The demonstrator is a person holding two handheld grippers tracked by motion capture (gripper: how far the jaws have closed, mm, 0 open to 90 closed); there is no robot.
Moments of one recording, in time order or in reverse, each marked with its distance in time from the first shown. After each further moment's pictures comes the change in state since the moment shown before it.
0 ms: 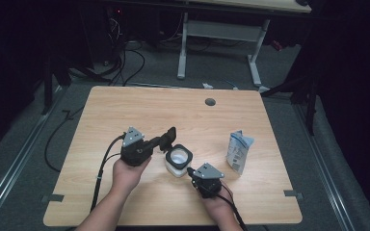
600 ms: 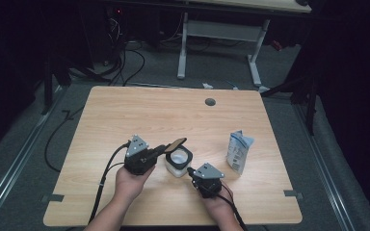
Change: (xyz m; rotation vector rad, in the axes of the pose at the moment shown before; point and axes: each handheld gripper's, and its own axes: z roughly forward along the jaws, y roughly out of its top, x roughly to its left) left arm -0.018 -0.016 -0.003 0.008 -0.040 0.026; right arm 0.000 0.000 0.000 0.002 -0.003 -0.001
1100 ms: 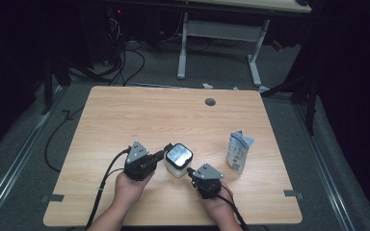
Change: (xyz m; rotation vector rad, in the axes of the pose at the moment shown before) left arm -0.001 -0.019 -0.003 0.022 0.007 0.015; right arm 0.002 0.000 -0.001 0.002 -0.001 -0.008
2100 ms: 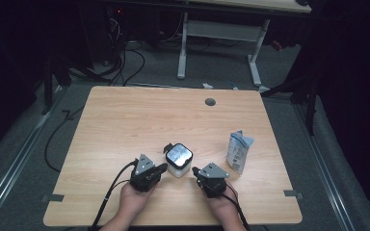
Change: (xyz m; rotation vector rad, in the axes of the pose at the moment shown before) left arm -0.012 -0.038 0.019 0.074 0.004 -0.014; right arm -0.013 -0.007 -0.004 0.015 -0.024 0.018
